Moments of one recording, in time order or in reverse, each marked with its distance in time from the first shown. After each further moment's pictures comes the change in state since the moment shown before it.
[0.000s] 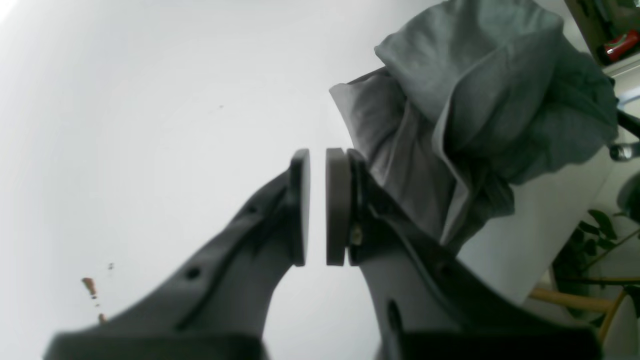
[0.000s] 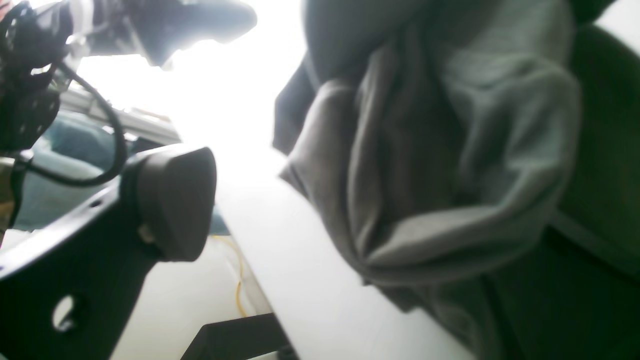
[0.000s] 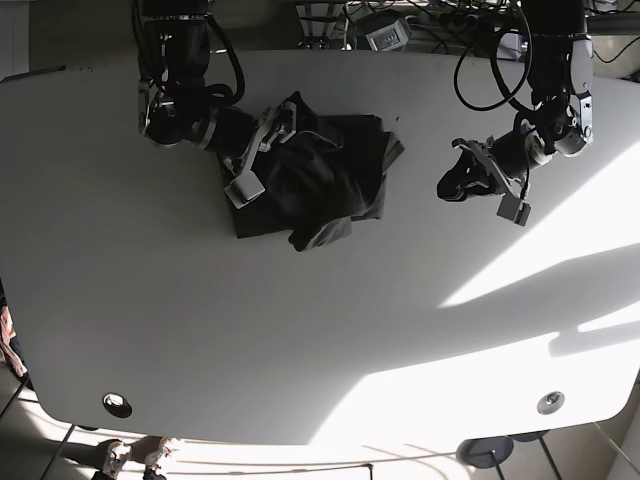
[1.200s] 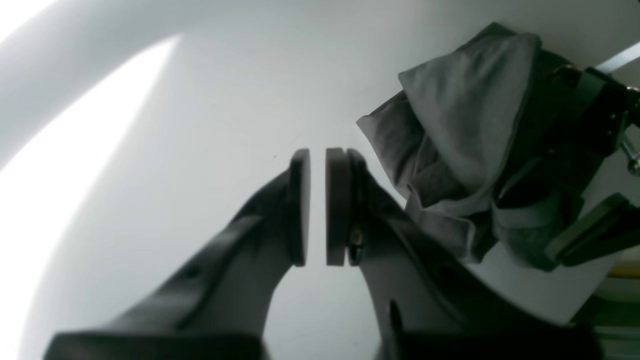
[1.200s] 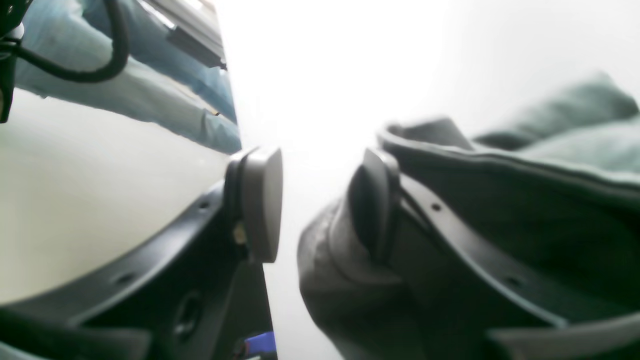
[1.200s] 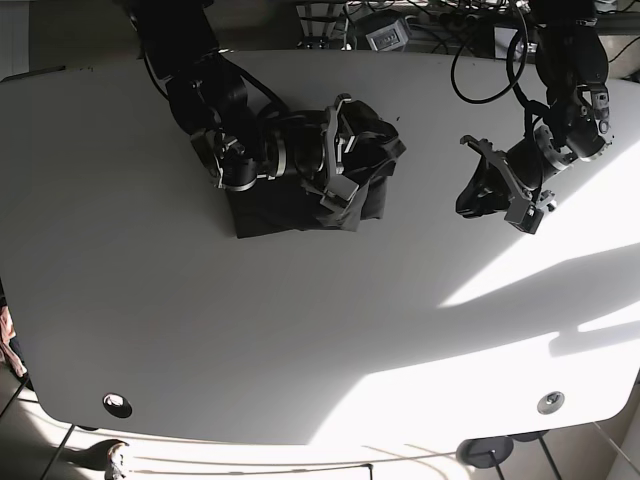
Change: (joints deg) left arm 2.1 -0.9 -2.6 13.6 10.6 -0.4 -0.1; right arm 17.0 5.2 -28.8 -12.0 -0.1 0.0 6.6
